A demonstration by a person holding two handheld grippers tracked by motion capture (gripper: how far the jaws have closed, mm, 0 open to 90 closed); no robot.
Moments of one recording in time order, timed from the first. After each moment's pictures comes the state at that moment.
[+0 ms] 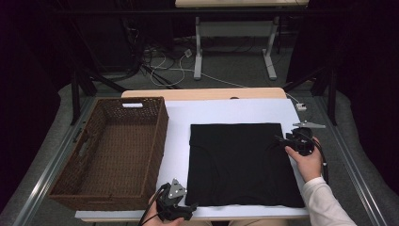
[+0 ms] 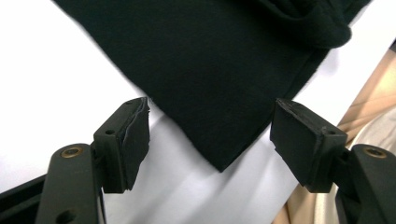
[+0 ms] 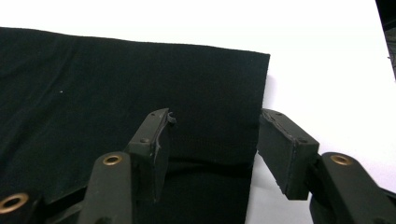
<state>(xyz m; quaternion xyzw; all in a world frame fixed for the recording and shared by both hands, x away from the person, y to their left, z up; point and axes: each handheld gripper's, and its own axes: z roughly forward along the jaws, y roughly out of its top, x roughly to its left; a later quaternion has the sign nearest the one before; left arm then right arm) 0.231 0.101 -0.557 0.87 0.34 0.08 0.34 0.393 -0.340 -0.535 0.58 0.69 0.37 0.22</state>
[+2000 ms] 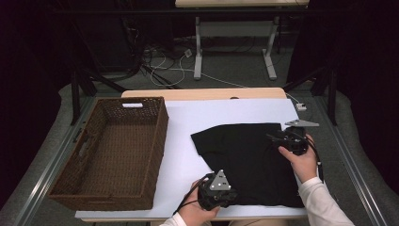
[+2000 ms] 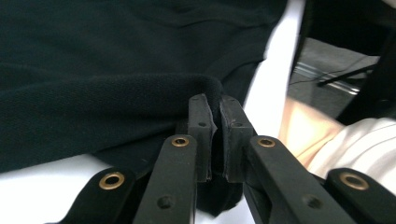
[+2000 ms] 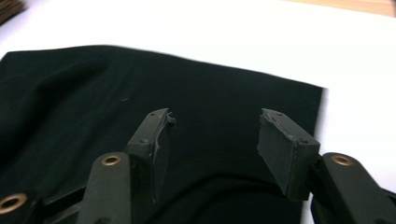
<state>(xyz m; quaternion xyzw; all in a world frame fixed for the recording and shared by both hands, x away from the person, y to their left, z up) 0.251 -0.013 -0.533 0.89 0.17 0.01 0.42 0.385 -0.305 -0.515 0.52 0.73 0.39 0.21</state>
